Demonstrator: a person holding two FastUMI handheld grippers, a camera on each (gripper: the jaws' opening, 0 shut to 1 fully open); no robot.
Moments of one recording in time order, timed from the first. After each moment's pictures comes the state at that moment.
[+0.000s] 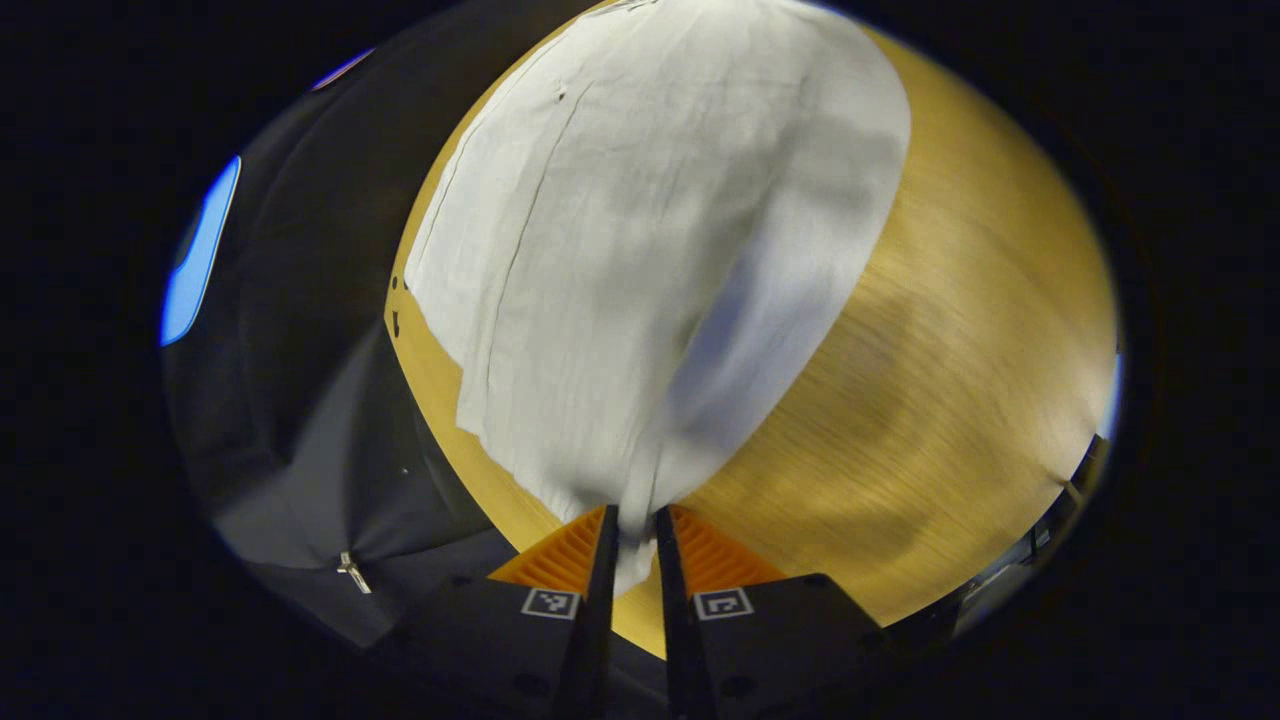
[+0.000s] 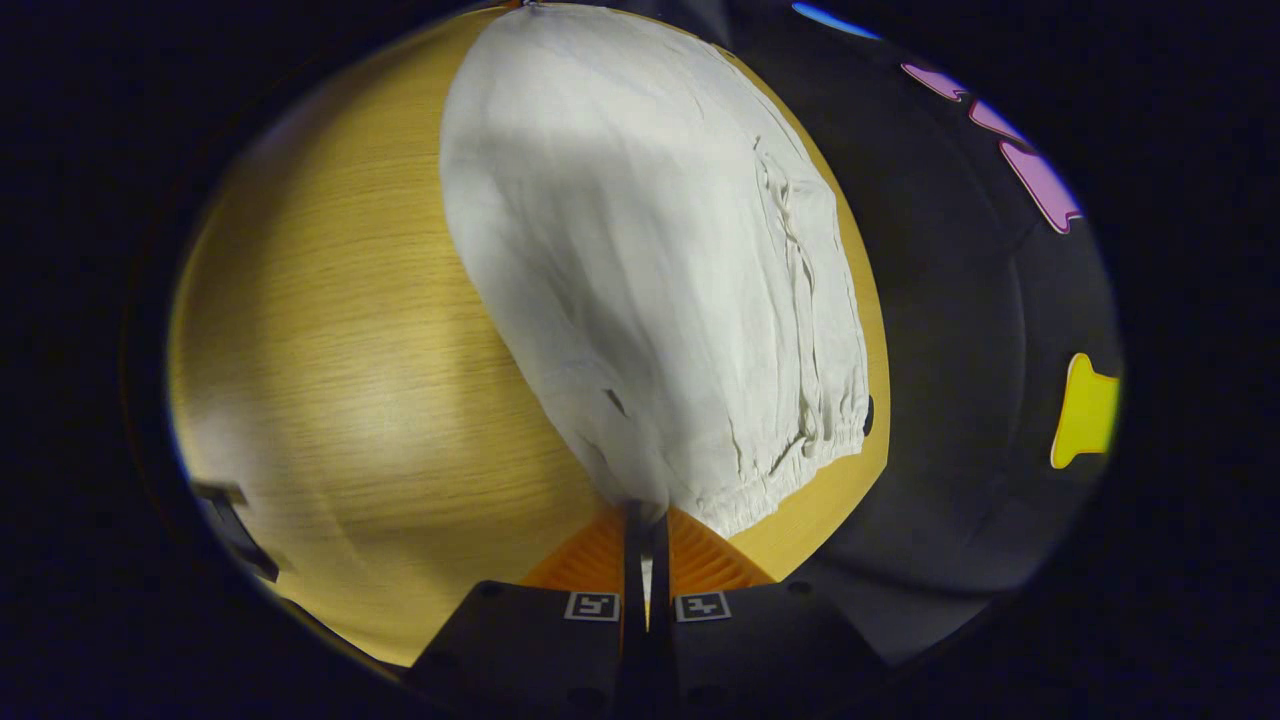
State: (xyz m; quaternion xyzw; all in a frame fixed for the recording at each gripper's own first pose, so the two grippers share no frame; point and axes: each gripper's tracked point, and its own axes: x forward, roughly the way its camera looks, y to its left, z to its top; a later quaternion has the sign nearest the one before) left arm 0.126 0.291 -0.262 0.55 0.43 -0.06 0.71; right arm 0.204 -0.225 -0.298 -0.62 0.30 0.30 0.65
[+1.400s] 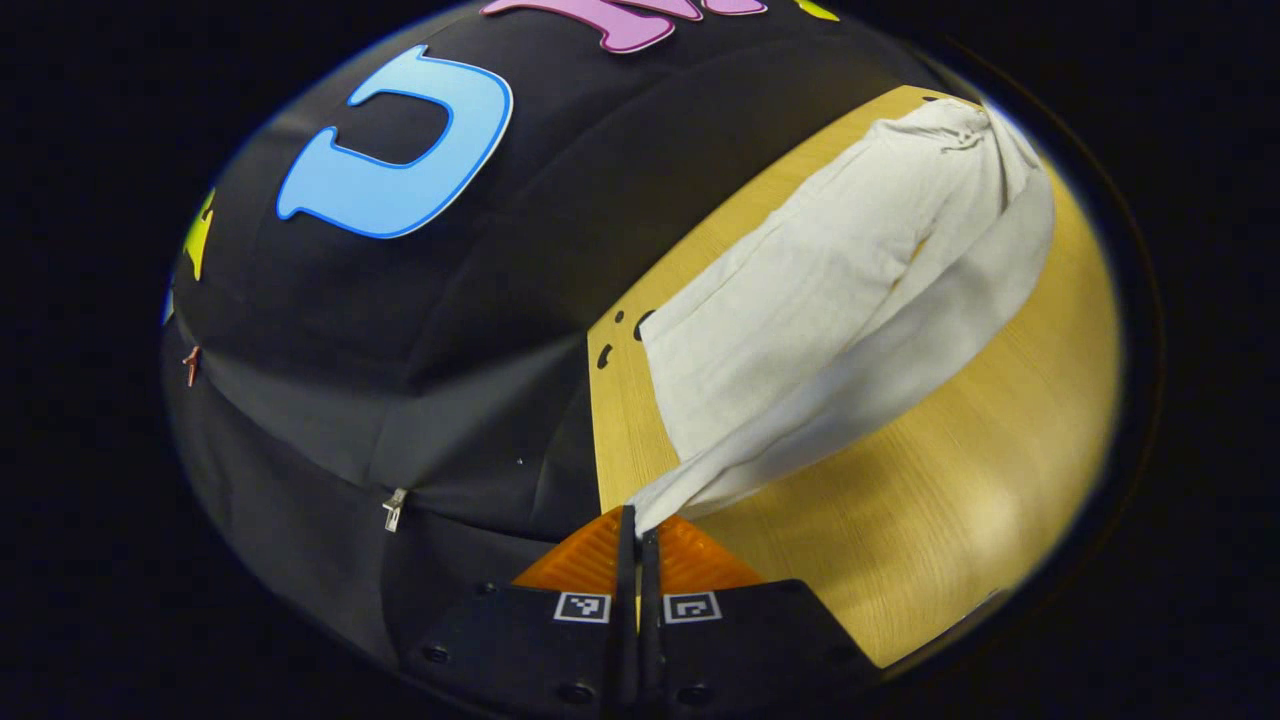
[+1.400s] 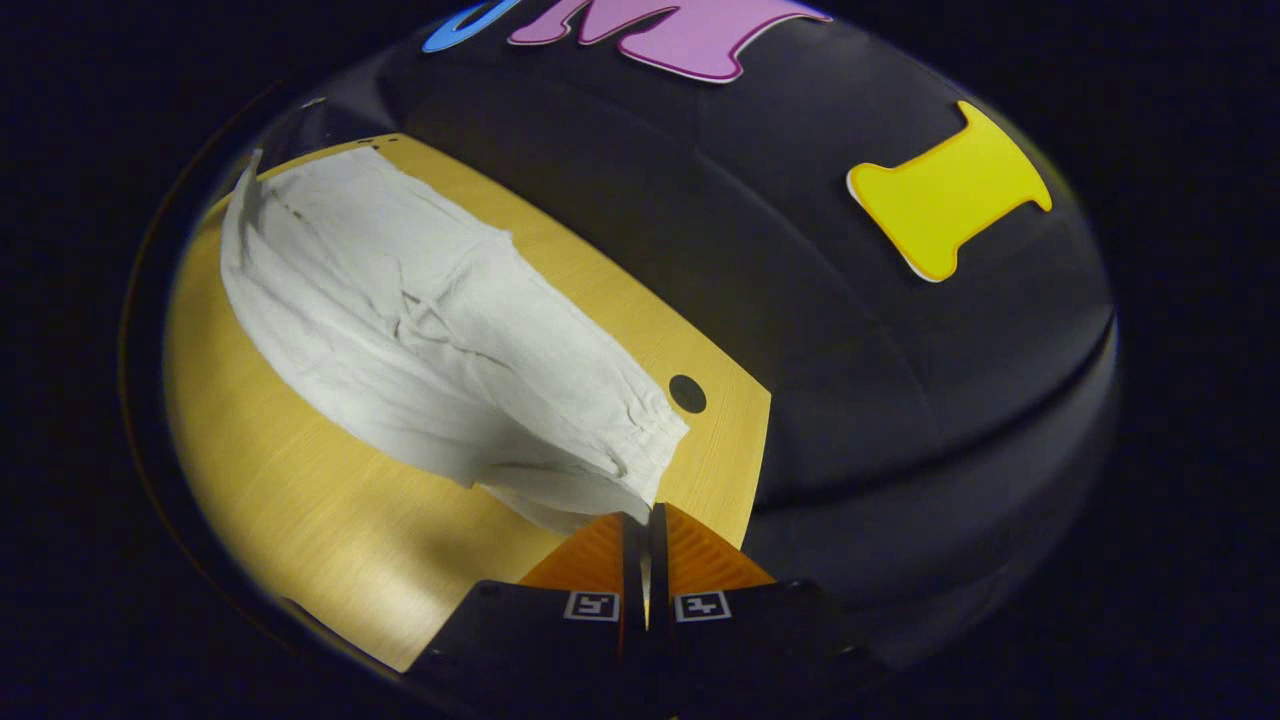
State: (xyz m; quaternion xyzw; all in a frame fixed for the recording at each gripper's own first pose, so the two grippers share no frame) left arm 0.216 0.258 -0.098 0.39 0.24 0.15 0.88; right arm 0.292 -0.206 -0.169 -0.36 0.25 0.10 0.89
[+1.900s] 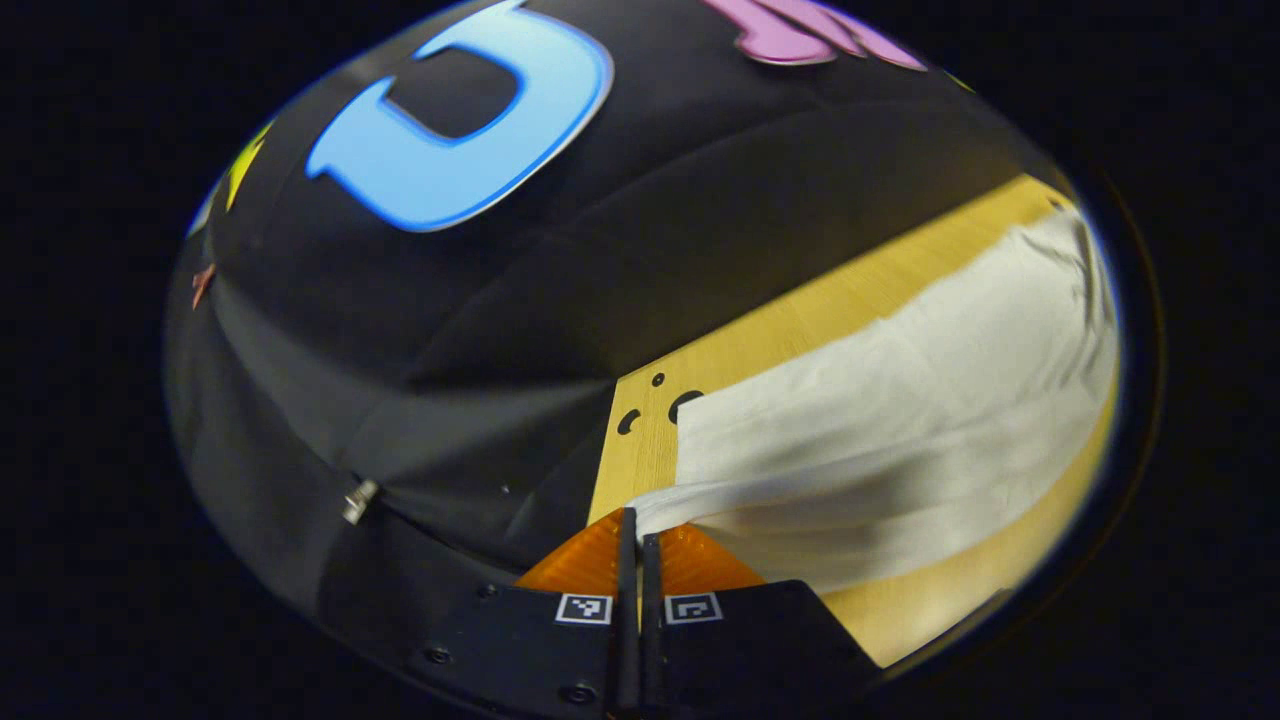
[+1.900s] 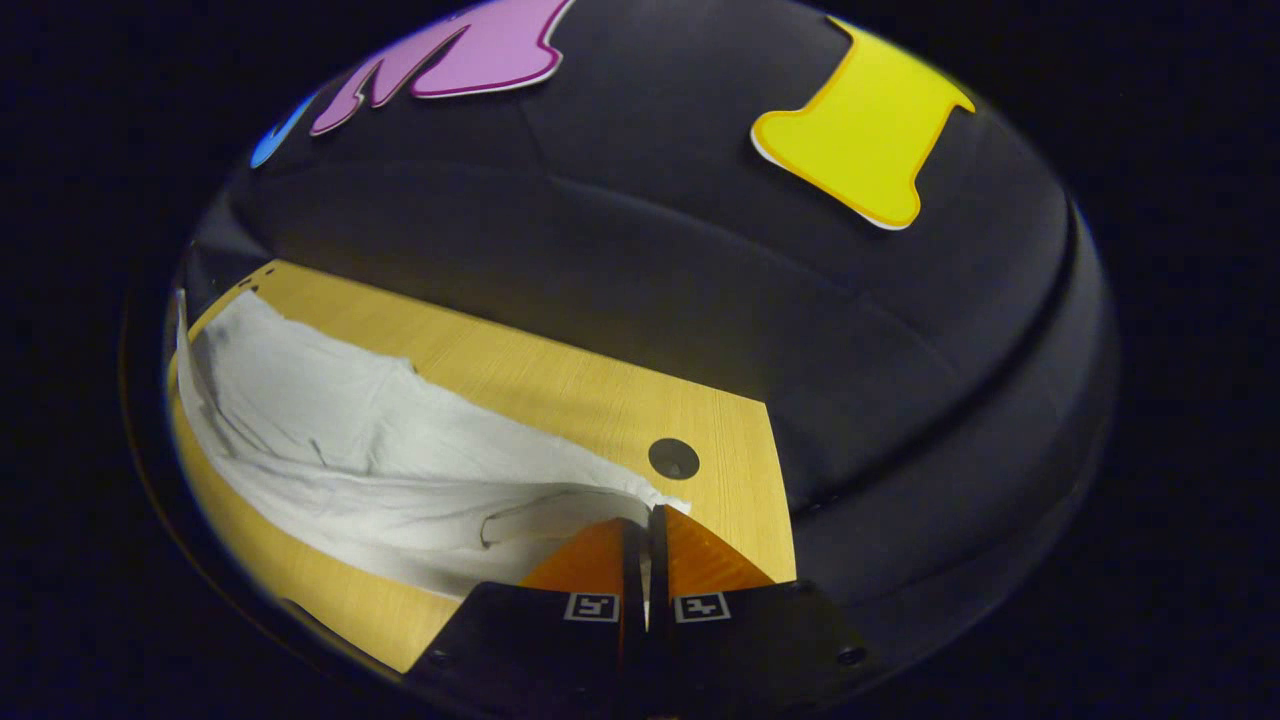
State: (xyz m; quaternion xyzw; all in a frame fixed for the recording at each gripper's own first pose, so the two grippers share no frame) left arm 0.337 0.249 -0.061 0.20 0.18 0.20 0.94; right arm 0.387 -0.176 -0.150 -0.18 0.24 0.02 0.96
